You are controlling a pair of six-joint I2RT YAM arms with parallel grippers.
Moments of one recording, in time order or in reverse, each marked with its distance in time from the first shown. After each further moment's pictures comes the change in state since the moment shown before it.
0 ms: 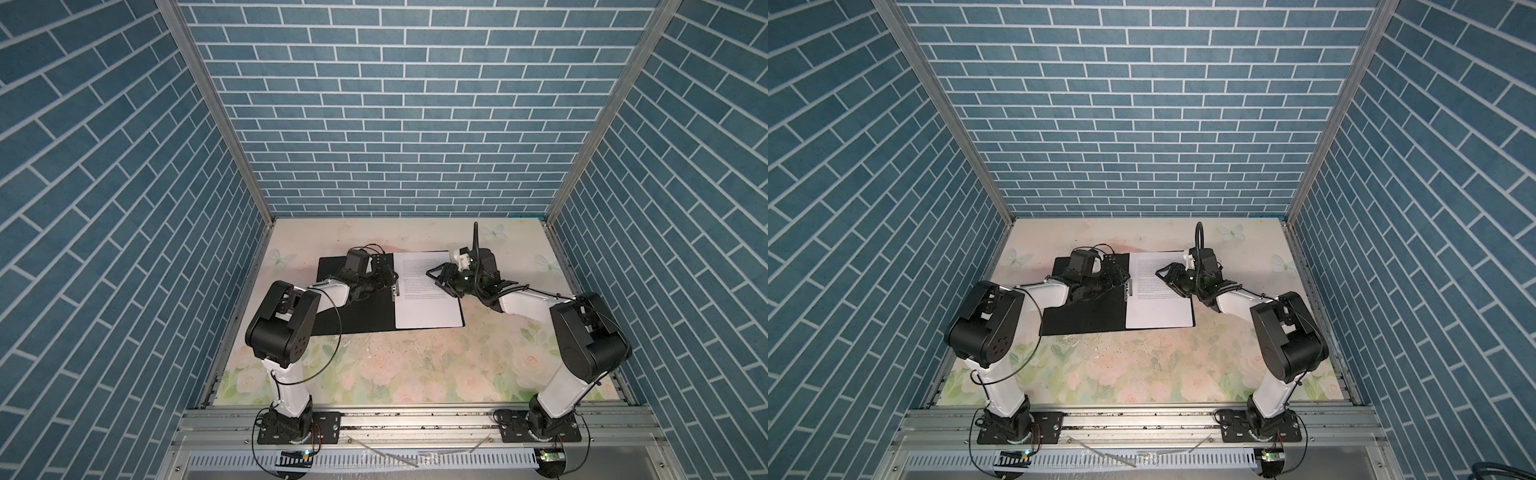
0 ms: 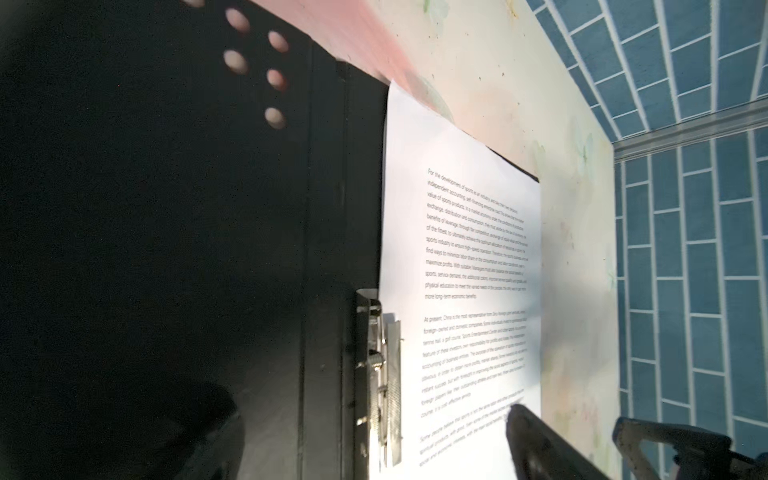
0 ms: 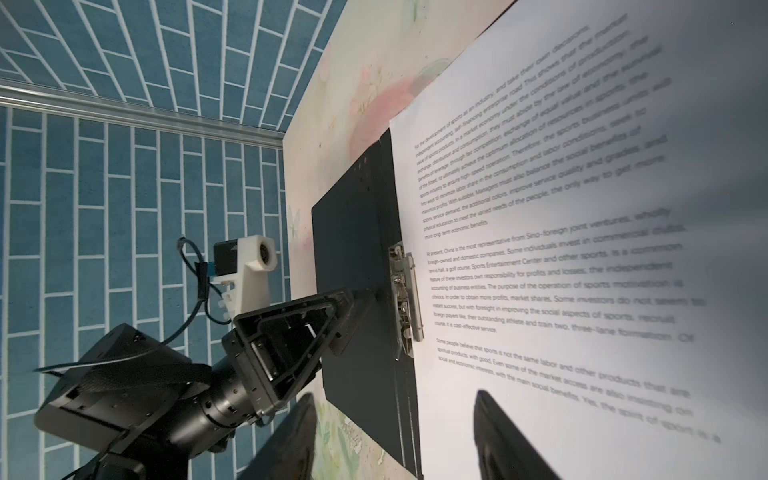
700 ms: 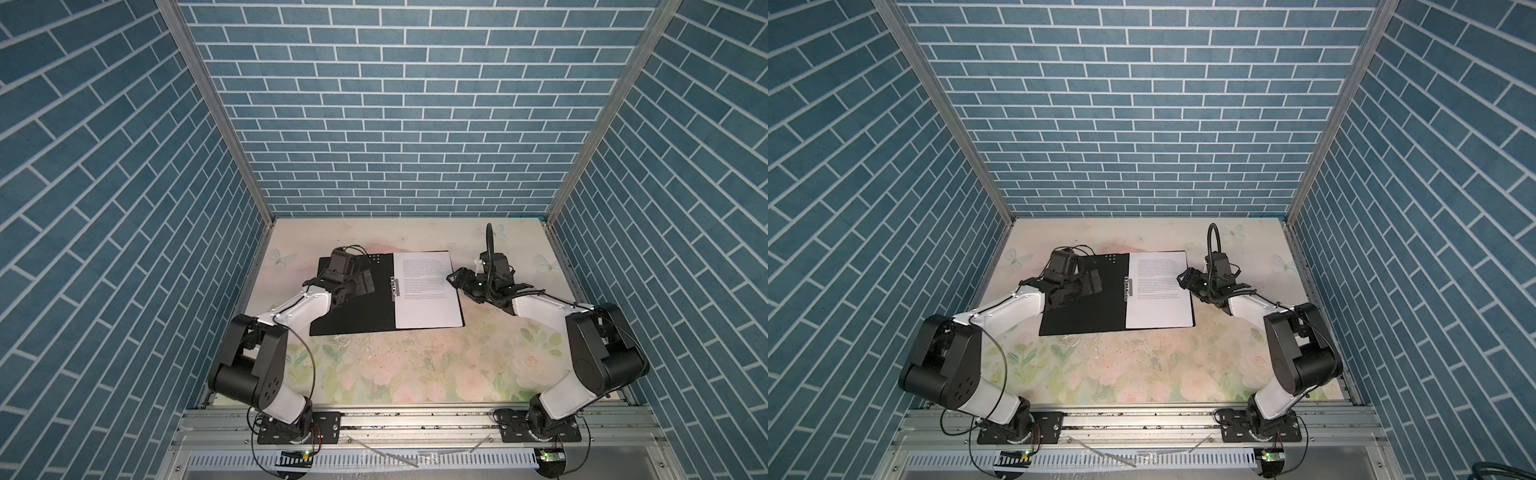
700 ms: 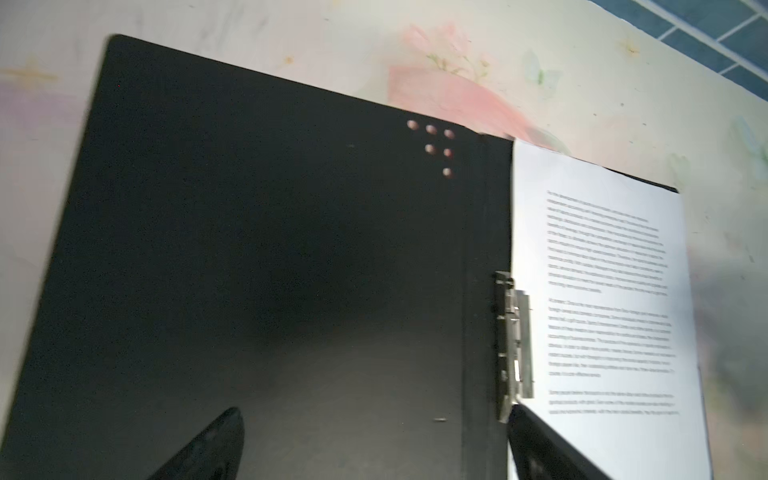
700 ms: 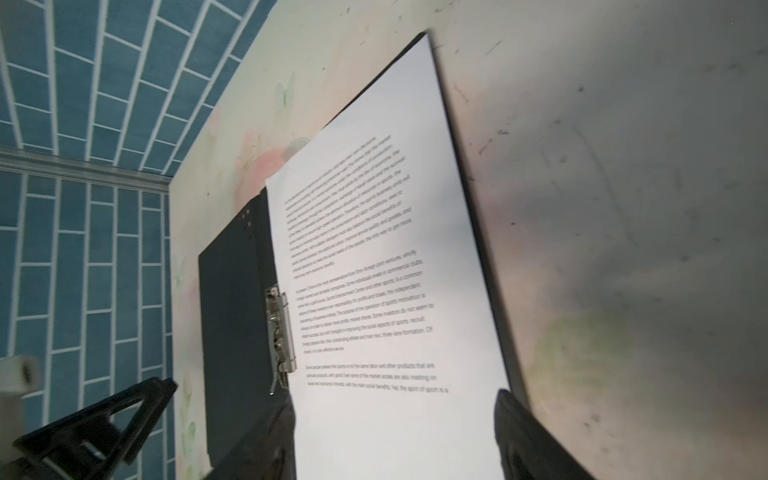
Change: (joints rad) left arm 0.061 -0.318 -0.098 -0.320 -0.346 0.198; right arm -0.082 -0.101 -0.055 -0.216 0.256 -0.208
